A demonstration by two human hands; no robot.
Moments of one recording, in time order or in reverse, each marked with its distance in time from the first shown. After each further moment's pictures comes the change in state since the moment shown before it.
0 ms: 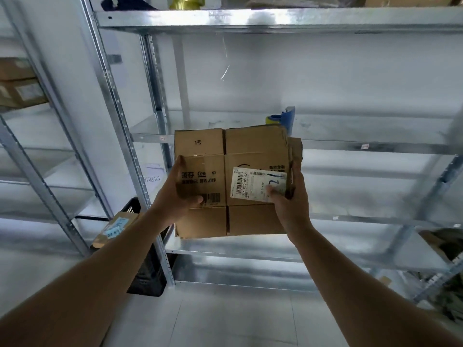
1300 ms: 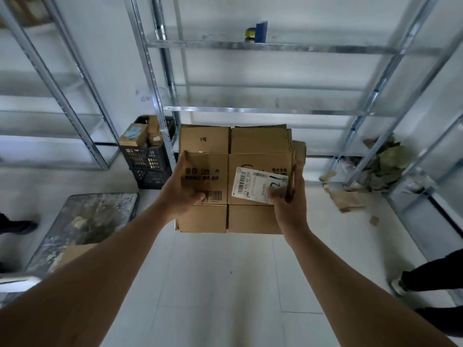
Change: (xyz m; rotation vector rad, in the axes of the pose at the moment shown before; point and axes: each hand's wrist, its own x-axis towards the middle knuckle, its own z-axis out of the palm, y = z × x) left_hand -0.616 -0.016 -0.021 0.032 -0.186 -0.105; right_hand -0.619 -0.118 -0.184 -0.037 0.067 0.226
